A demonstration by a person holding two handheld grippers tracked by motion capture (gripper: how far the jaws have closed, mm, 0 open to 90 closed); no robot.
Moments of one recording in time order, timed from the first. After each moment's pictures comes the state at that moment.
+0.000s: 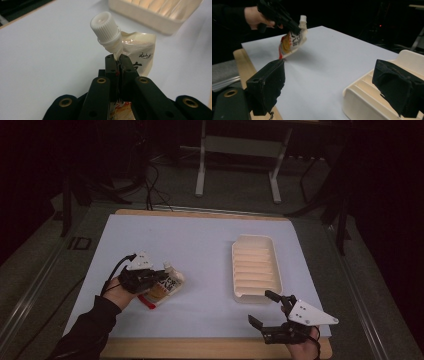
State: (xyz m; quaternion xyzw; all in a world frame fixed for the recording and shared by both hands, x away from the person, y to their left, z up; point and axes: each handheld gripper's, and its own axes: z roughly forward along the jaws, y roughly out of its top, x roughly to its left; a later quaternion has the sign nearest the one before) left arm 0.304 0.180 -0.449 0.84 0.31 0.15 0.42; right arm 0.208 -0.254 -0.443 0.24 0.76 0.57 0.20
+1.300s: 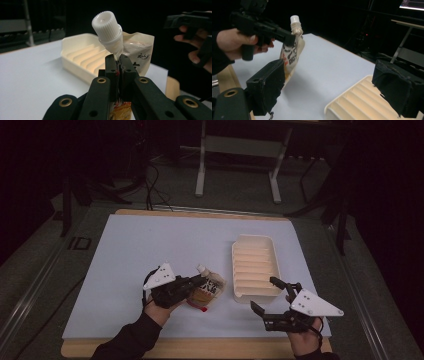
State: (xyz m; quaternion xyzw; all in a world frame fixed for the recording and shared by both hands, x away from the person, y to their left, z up) left arm 0.270 0.098 -0.453 0.72 0.27 0.11 0.63; right arm 0.221 -0.250 -0.412 0.23 0.75 0.57 0.25
